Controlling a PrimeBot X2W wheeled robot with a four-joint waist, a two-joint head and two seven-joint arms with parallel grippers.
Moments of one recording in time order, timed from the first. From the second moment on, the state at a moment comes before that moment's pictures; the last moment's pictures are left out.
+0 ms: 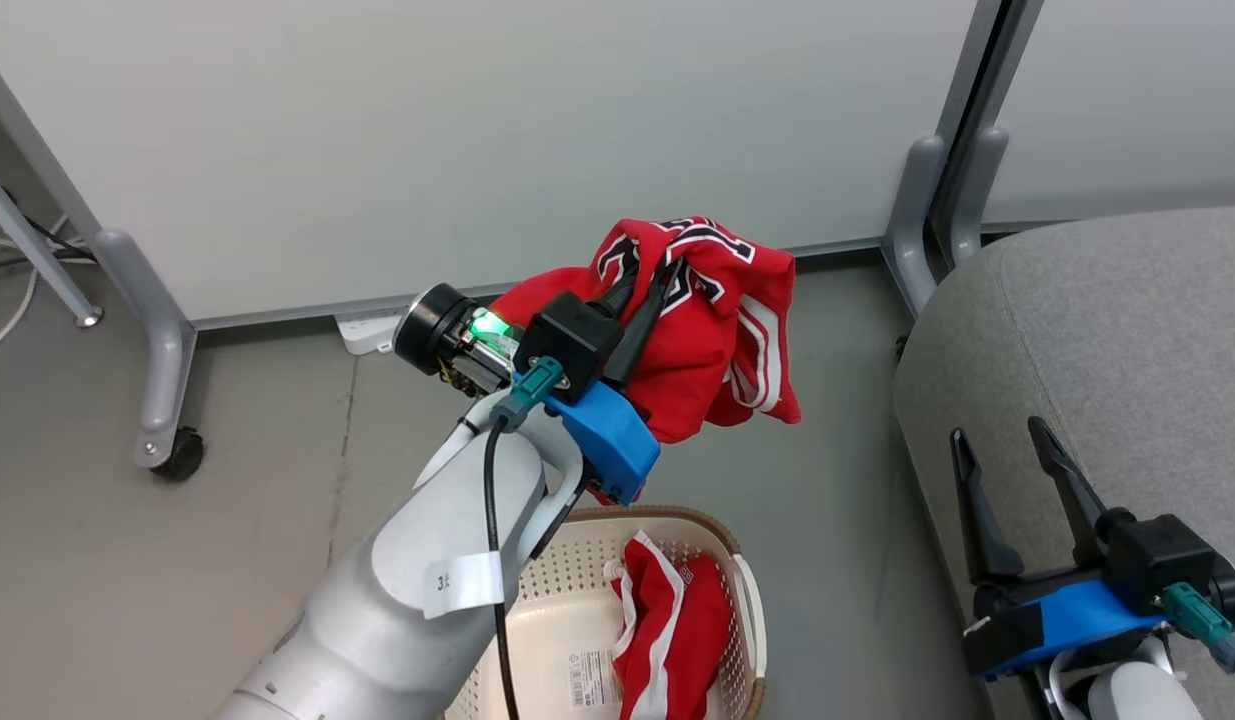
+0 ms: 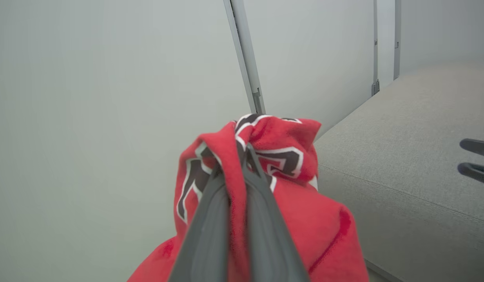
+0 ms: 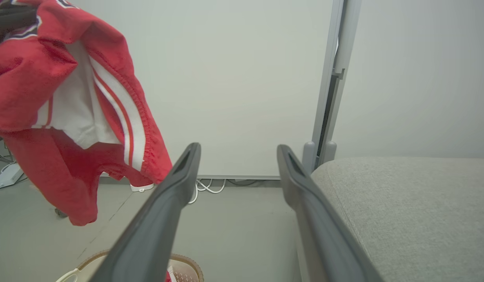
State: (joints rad) left arm -0.76 0.05 -0.76 0.68 -0.35 -0.06 -0.26; right arm -0.14 -0.10 -0.01 0.25 0.10 0.13 -0.26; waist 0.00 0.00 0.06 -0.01
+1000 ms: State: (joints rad) left arm -0.74 0.05 -0.81 0.63 -0.35 -0.07 -0.26; right arm -0.26 -0.18 0.22 0.26 0.09 0.13 -0.26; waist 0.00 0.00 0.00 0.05
